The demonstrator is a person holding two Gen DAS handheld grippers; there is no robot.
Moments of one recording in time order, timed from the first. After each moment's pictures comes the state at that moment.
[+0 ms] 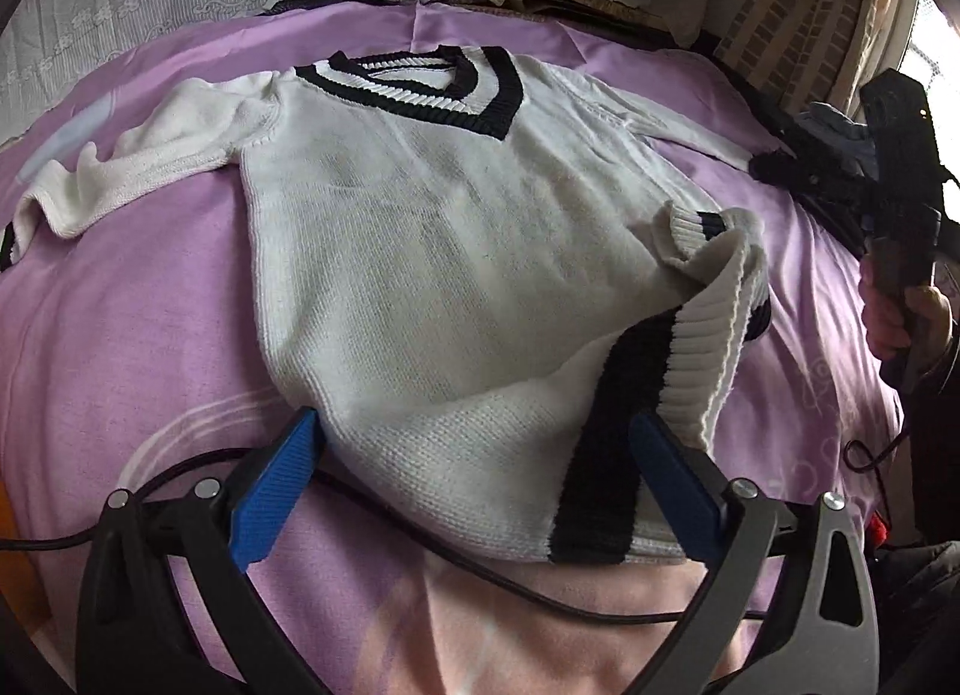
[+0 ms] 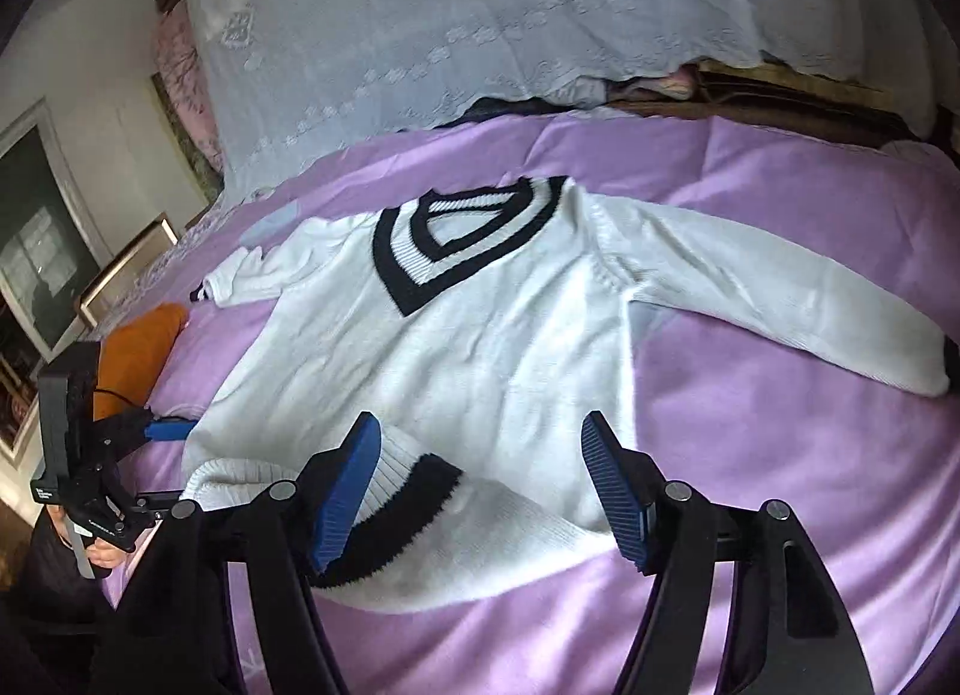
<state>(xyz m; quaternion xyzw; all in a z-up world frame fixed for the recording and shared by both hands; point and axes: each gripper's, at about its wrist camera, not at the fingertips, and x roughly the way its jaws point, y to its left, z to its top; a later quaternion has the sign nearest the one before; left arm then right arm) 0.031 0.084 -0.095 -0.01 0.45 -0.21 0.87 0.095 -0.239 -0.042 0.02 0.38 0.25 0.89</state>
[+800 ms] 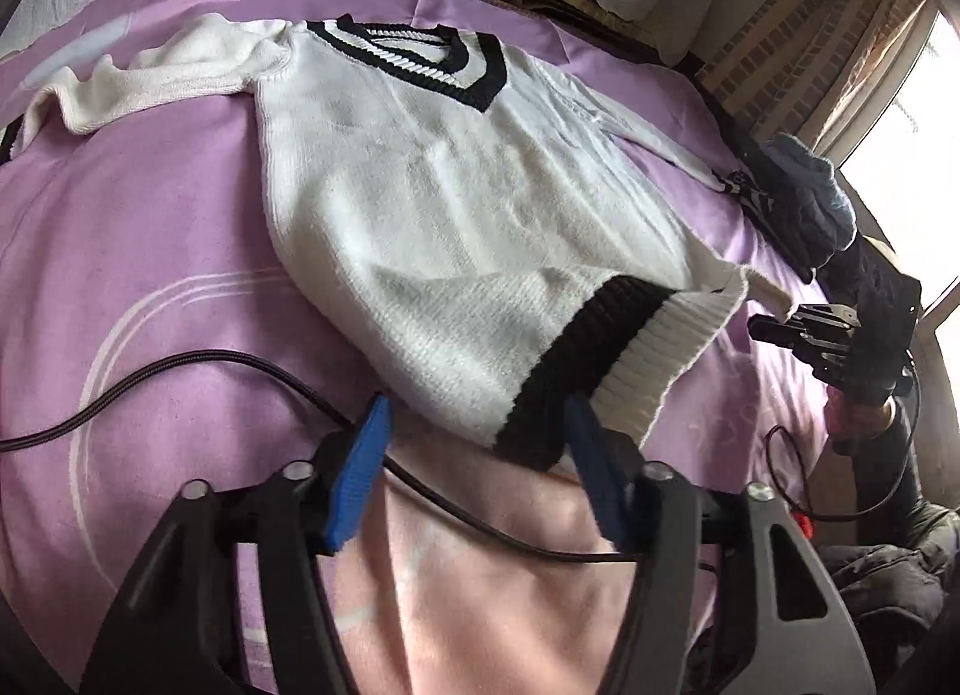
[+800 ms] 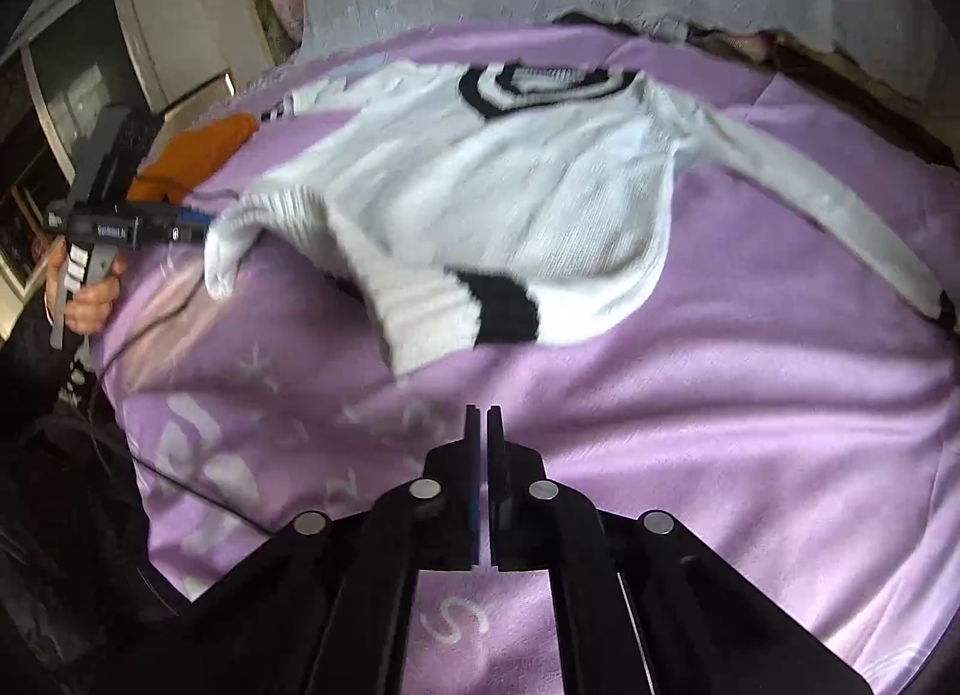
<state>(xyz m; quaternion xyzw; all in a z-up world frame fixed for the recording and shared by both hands) -0.003 0.111 -0.089 -0.09 0.48 -0.25 0.84 -0.027 -0.272 -0.071 -0.09 0.41 0.29 0.86</state>
